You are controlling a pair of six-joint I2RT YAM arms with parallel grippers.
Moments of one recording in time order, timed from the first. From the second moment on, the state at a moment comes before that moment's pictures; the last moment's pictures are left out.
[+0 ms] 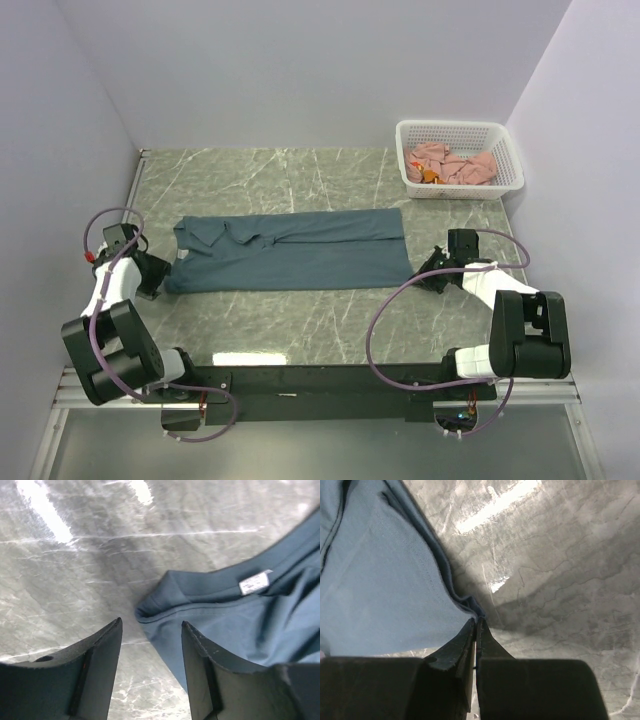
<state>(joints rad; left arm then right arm) 0.43 1.30 0.72 -0.55 -0.08 -0.79 -0.06 1.36 0.55 -0.25 -0.28 0.69</state>
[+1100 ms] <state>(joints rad) 0.51 1.40 0.71 -0.56 -0.10 -0.84 -0.06 1.36 0.55 -0.24 -0.31 0.67</state>
